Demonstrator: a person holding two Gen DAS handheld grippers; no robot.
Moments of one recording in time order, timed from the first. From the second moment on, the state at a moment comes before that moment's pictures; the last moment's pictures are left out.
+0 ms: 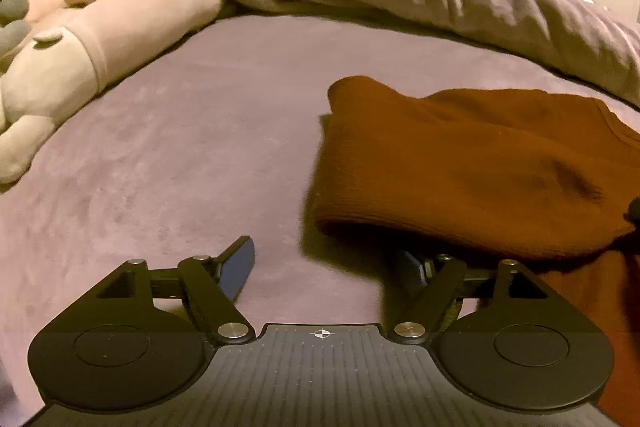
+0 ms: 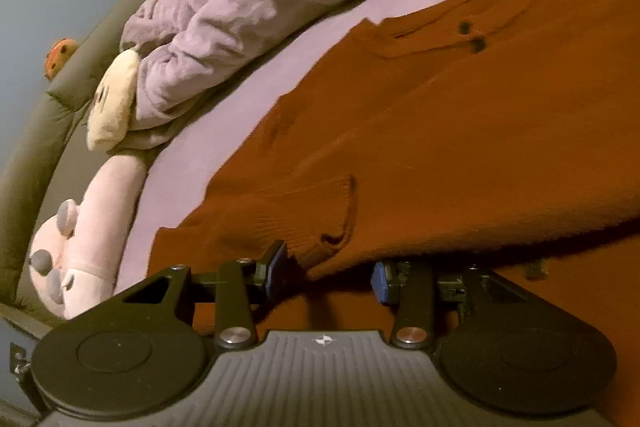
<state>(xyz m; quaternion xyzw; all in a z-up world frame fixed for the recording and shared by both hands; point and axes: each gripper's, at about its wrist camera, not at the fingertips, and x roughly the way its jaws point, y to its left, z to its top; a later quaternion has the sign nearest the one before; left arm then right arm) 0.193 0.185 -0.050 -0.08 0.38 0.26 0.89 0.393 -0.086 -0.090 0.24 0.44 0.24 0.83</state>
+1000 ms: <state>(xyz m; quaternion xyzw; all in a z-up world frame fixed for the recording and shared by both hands) 0.200 0.103 -0.029 -0.10 0.40 0.11 0.91 0.353 -0.224 -0.049 0.31 0.33 0.17 0.87</state>
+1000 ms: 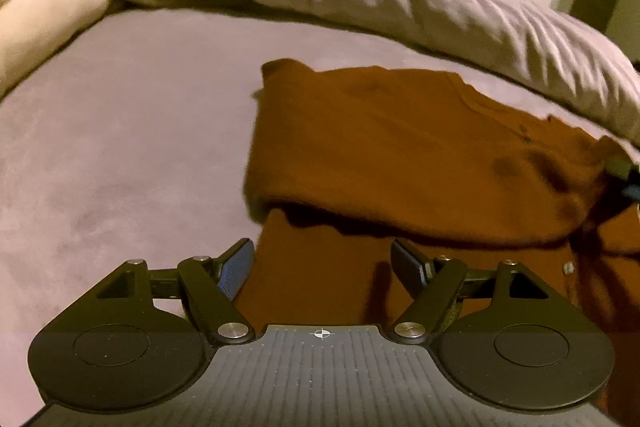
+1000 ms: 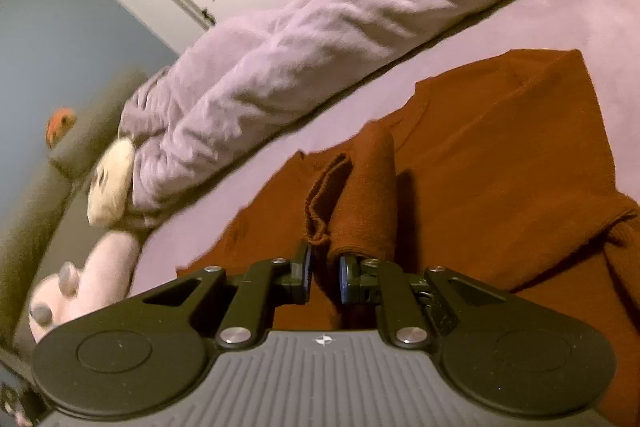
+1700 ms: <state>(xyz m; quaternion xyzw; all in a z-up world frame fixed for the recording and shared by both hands) 0.203 0.086 -0.028 -0.09 0.40 0.07 0.91 0.351 -0.255 -0.039 0.31 0.33 0.12 0.88</state>
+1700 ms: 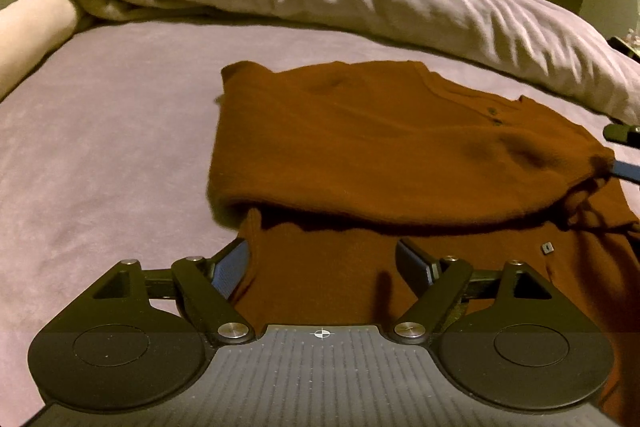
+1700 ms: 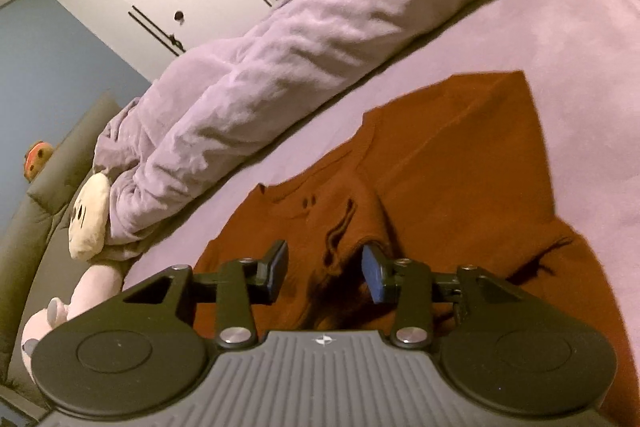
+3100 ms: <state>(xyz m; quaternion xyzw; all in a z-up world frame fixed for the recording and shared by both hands) 0.267 -0.035 -0.028 -0.19 0.36 -0.09 0.91 0.357 -0.244 0.022 0.28 0.28 0.24 0.89</state>
